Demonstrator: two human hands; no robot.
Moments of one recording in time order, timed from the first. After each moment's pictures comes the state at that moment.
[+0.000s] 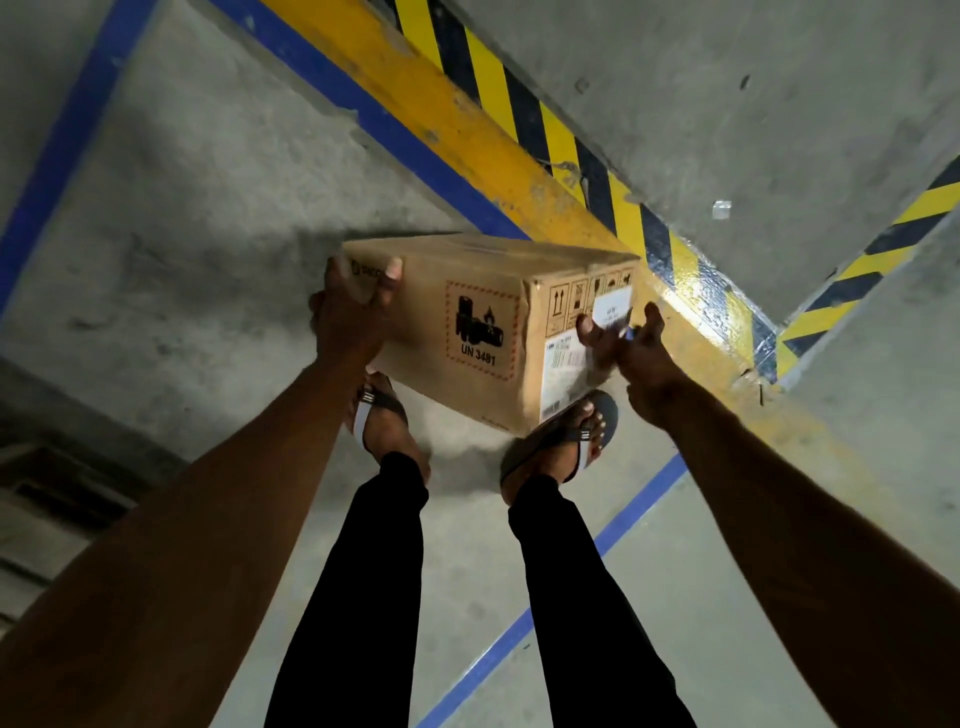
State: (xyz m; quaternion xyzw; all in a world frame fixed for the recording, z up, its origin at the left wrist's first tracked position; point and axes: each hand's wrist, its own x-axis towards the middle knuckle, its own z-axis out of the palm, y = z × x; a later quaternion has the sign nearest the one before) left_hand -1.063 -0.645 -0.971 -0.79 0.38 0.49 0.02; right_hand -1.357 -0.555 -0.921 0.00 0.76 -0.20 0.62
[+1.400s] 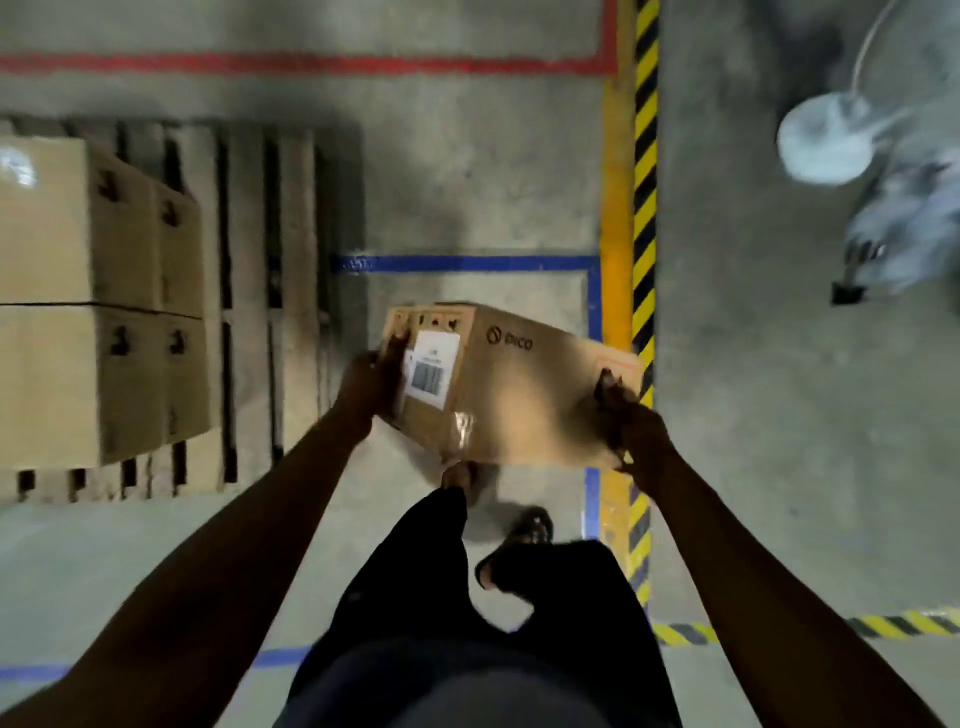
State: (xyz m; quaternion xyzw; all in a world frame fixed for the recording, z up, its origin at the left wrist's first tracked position) left_hand -0.687 -0.583 -0.531 -0.81 -0.01 0.50 -0.29; right_hand -0.978 -0.756 -0.486 -0.33 0.72 0.03 0.60
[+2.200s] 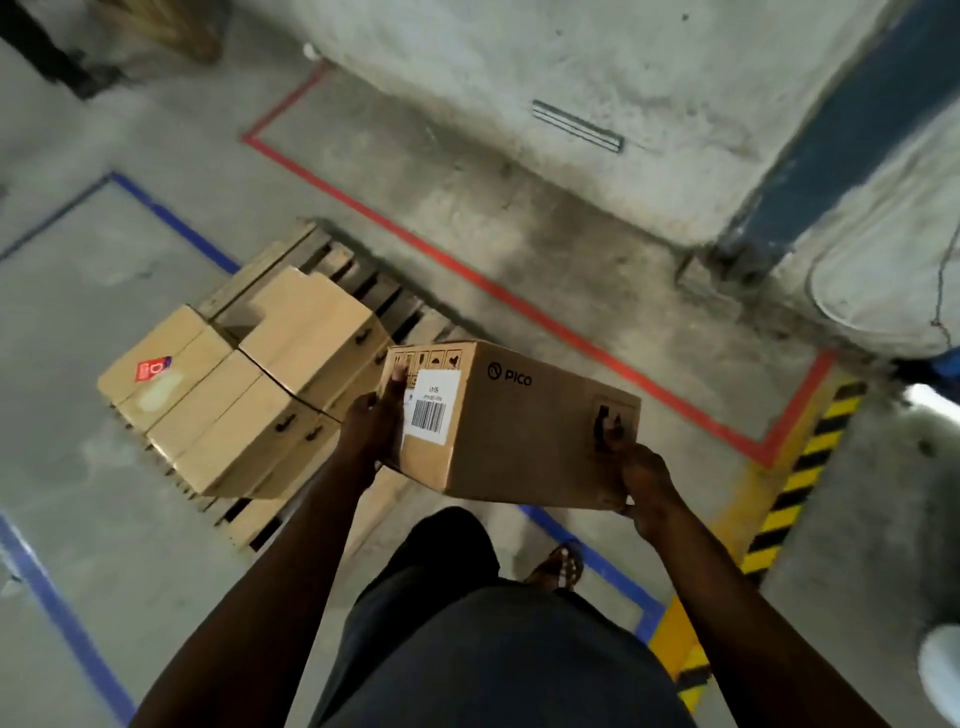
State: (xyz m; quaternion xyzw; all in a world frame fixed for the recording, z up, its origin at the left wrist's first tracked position) left_hand -0.447 -0.685 -0.346 -0.82 -0.26 0.22 -0.47; right_hand -0.567 -0.995 -0.372 -0.58 0.46 0.16 0.65
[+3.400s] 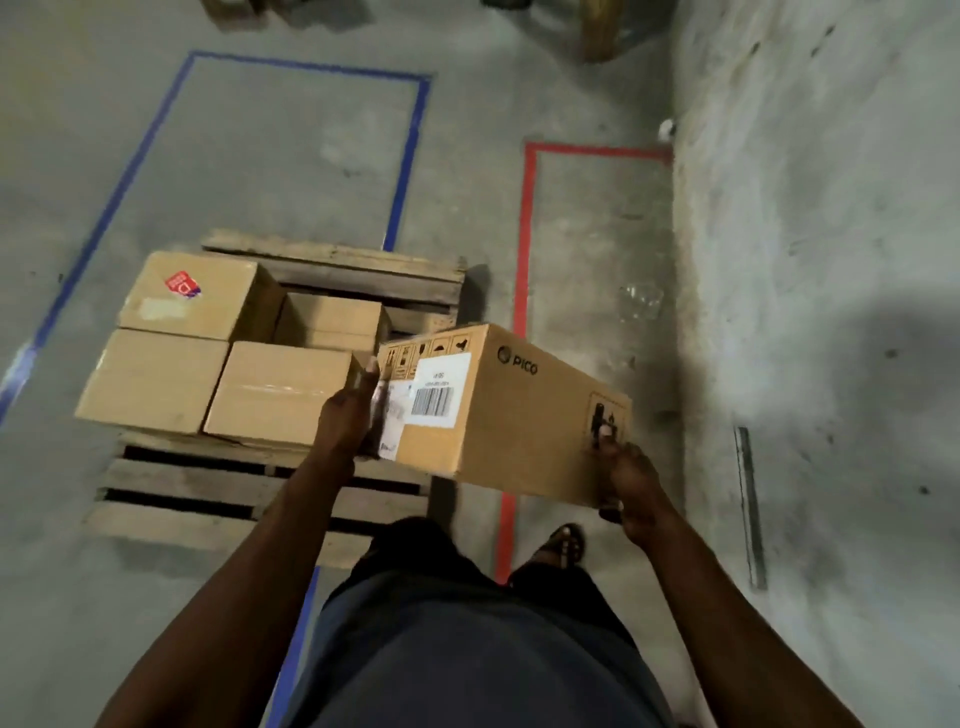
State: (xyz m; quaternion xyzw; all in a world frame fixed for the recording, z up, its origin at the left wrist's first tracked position) left_hand 0.134 -0.765 -0.362 -0.53 -0.63 -0.05 -0.56; right_hand 0.342 -1.043 -0.380 -0.76 0.11 0.43 0.48
